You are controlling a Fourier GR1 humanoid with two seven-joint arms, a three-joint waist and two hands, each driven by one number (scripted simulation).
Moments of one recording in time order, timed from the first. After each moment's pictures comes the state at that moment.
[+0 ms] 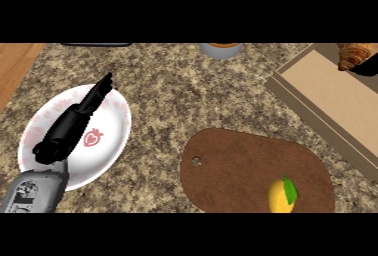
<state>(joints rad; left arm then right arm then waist) -0.23 0.25 -0.02 -1.55 -0.13 -0.21 -0.07 -0.95 -0.63 -0.20 -0.64 0.90 0.13 0.09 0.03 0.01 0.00</state>
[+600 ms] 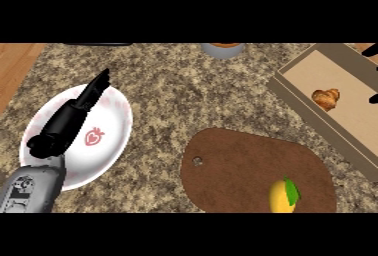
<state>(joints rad) -0.26 0.26 0.00 -1.53 -0.12 -0.23 -0.06 -0.98 -0.74 -0.19 -0.34 0.92 0.32 -0.18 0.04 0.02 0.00</state>
